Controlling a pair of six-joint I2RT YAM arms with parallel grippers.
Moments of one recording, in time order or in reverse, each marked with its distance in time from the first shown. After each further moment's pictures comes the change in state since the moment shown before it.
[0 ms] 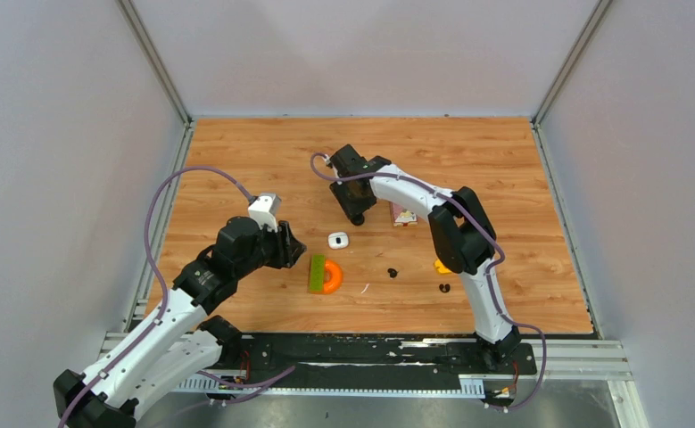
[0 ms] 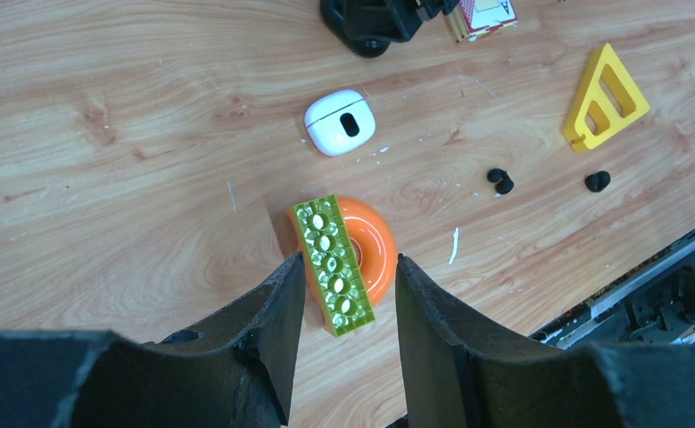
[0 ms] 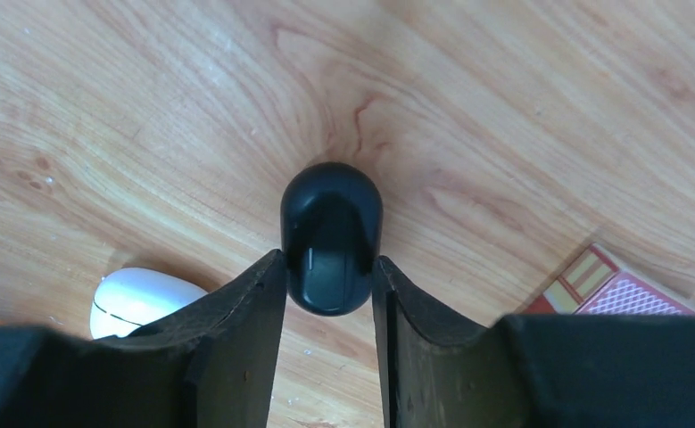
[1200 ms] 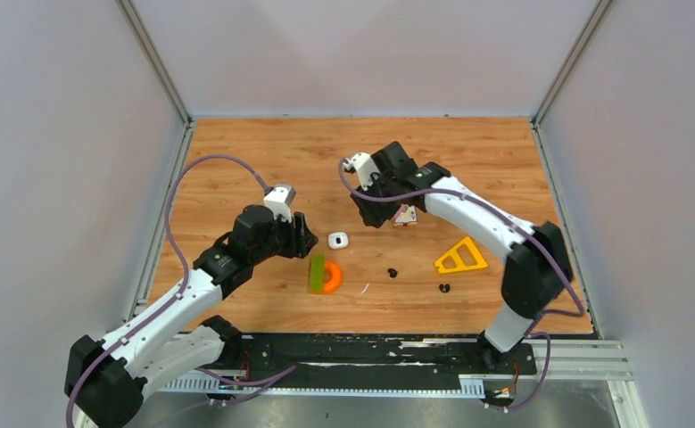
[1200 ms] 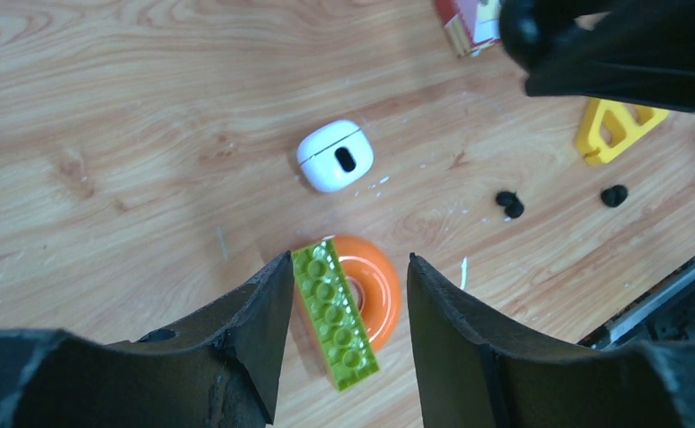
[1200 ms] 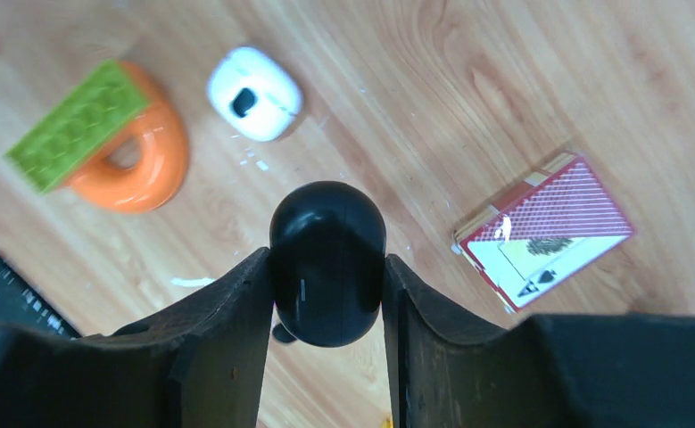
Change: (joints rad) left arm 0.000 0.166 0.008 0.138 0.011 0.048; right arm -0.038 -0.415 -0.327 0.019 -0.233 -0.254
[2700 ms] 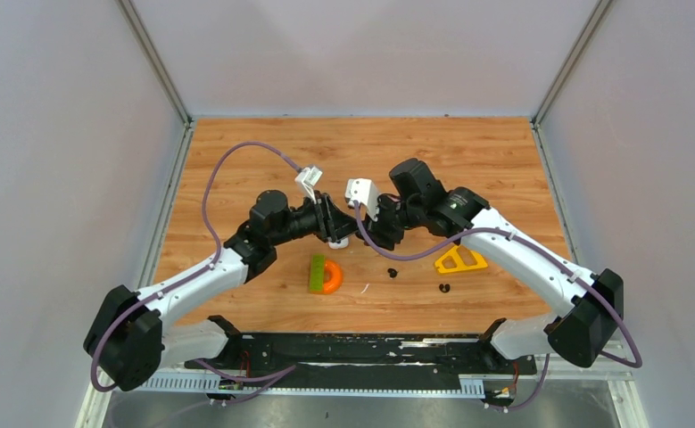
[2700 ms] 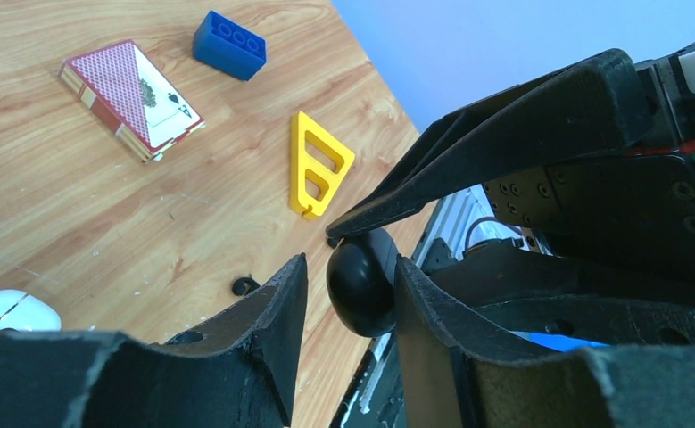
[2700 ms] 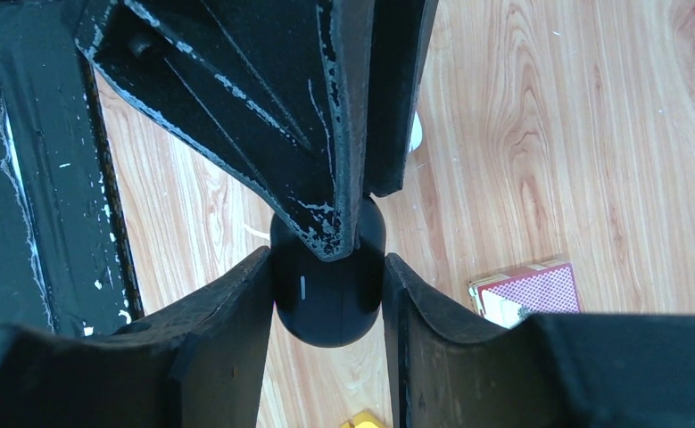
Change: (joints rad) left arm -0.054 0.290 0.032 0.659 0.433 -0.320; right arm 0.099 -0.438 -0.207 0.022 -0.233 -0.355
